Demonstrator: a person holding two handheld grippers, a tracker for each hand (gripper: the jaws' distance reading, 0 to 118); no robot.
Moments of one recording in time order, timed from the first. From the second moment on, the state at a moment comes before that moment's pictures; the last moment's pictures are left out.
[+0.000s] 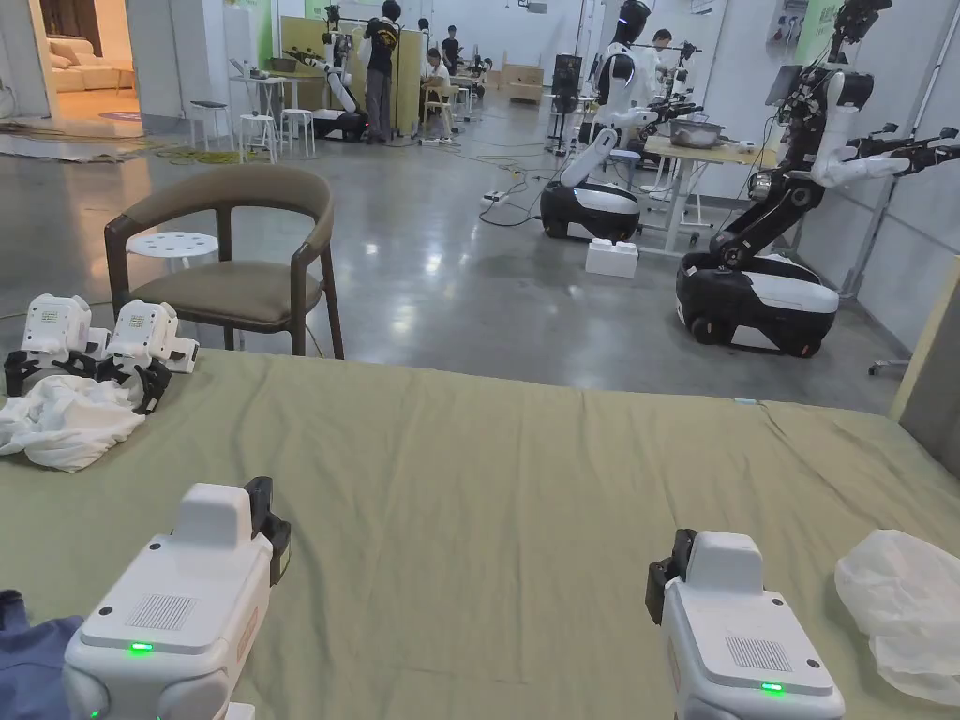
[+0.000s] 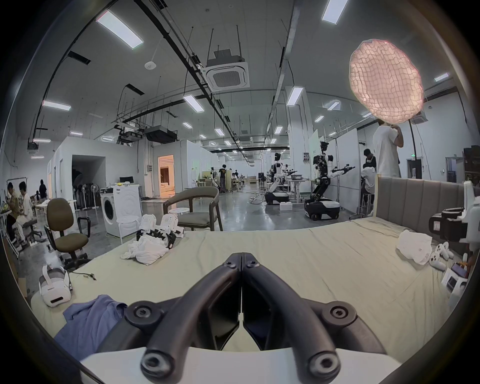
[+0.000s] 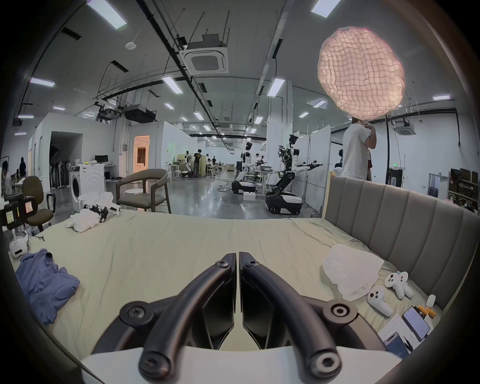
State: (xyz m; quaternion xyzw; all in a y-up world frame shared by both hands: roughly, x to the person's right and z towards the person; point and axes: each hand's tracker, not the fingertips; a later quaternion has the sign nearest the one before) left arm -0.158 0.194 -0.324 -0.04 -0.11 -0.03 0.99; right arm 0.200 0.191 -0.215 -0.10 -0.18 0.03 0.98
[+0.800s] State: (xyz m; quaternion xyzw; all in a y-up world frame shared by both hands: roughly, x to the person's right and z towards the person) left arm -0.136 0.188 -0.306 0.03 -0.10 -0.57 0.81; right arm 0.165 0.182 -0.221 -0.15 -0.08 0.60 0.78
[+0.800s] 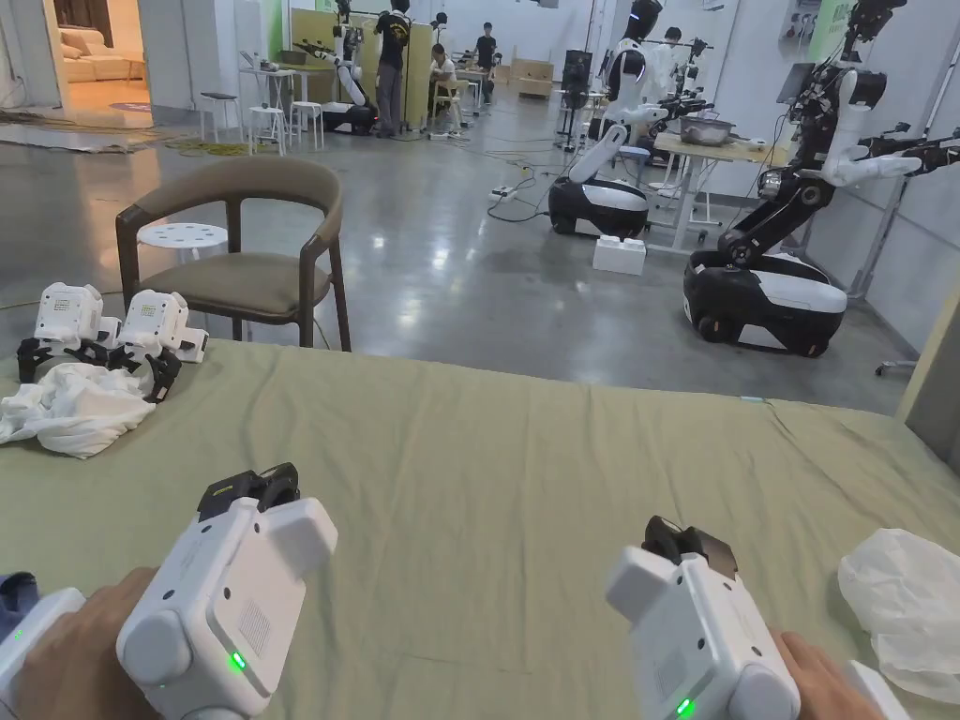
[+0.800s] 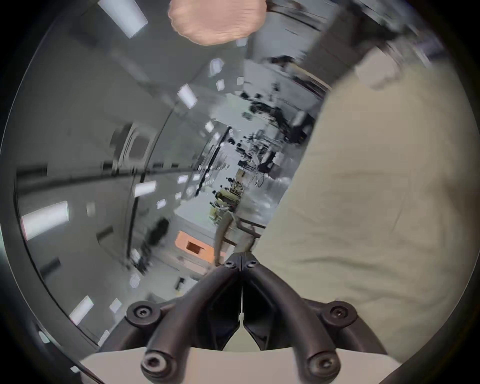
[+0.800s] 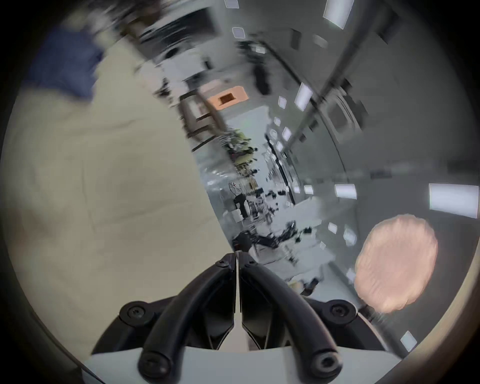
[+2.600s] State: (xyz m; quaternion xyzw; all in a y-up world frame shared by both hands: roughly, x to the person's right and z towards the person) left arm -0.429 0.061 -0.342 -0.49 0.00 0.00 0.87; right arm 0.142 0.154 -0.229 -0.20 -0.10 0.03 0.97
